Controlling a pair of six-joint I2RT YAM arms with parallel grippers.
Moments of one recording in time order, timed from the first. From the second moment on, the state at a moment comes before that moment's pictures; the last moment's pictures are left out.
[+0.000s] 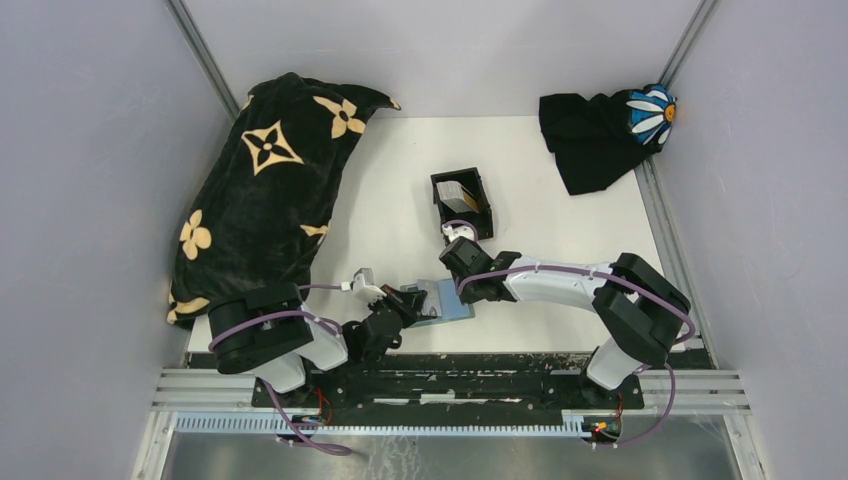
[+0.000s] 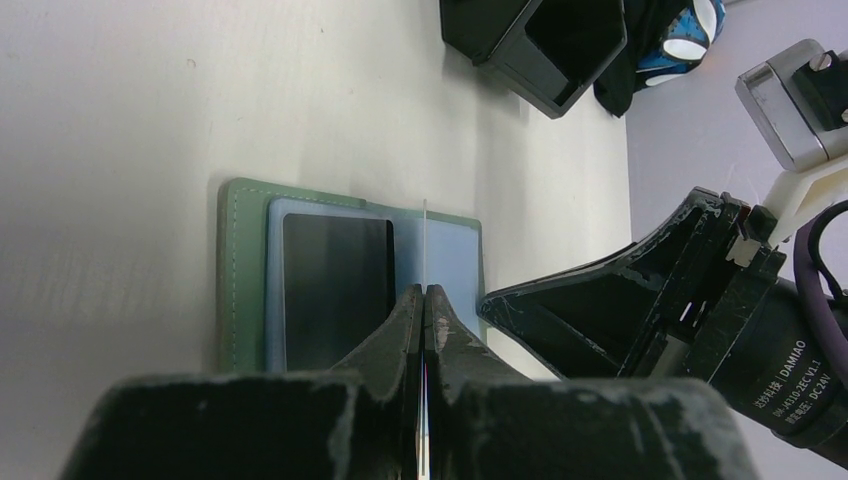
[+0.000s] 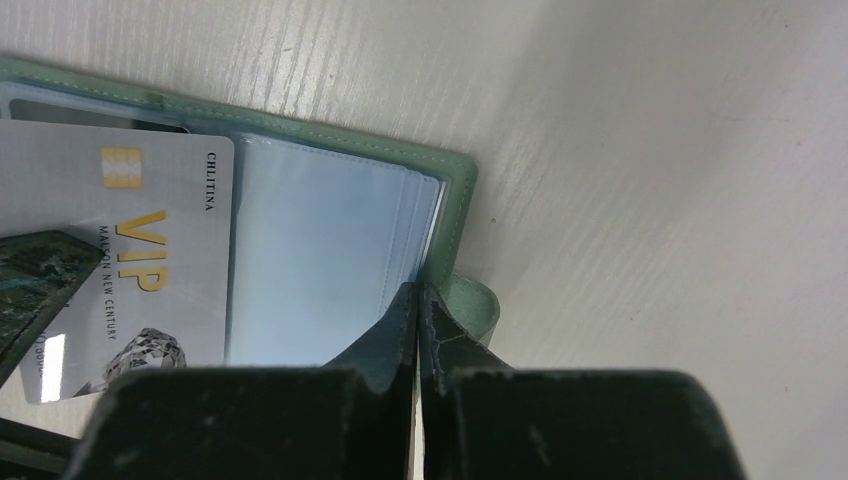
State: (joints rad) left arm -1.17 1.56 0.15 1.00 -0.76 -1.32; right arm 0.93 1.62 0.88 -0.35 0.27 0.50
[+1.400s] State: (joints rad) left arm -1.21 1.75 0.18 1.13 -0.80 -1.46; right arm 0.93 1.62 0.88 -0.35 0.27 0.50
